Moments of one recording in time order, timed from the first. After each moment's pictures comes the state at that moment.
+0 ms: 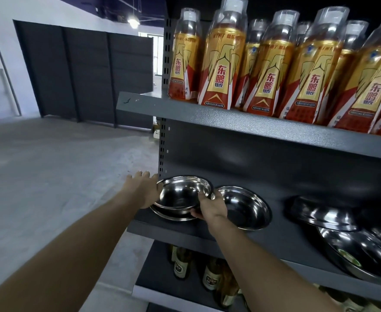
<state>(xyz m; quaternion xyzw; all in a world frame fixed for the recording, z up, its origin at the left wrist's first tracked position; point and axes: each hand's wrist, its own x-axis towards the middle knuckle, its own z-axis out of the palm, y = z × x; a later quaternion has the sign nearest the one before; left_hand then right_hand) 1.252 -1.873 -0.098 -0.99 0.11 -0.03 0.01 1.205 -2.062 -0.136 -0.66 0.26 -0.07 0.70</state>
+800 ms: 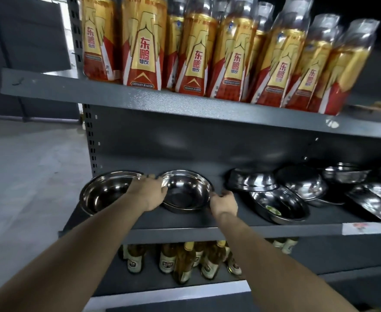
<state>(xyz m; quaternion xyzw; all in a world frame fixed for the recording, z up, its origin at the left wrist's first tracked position) 1.243 -2.013 -0.121 -0.95 0.31 0.00 -0.01 1.139 -2.196 -0.154 -0.71 0.44 -0.21 0.51</state>
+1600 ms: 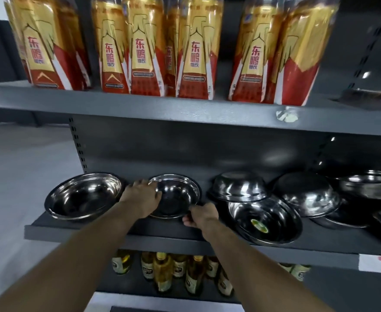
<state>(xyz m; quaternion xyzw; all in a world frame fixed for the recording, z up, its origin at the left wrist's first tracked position) 1.191 -2.137 -0.123 -0.98 0.18 -0.01 0.03 1.142 -2.305 -0.185 -0.66 0.33 0.00 0.67</state>
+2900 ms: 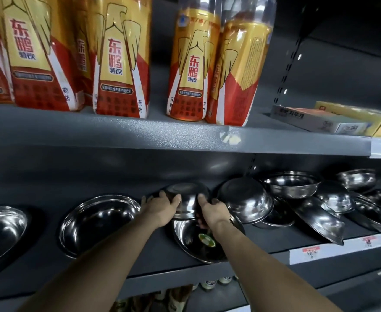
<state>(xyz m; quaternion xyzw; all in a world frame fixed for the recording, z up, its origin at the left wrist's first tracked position) 1.213 -2.337 -0.154 -0.94 0.25 0.10 -0.20 1.108 -2.460 -0.143 -0.69 0.43 -0.17 0.56</state>
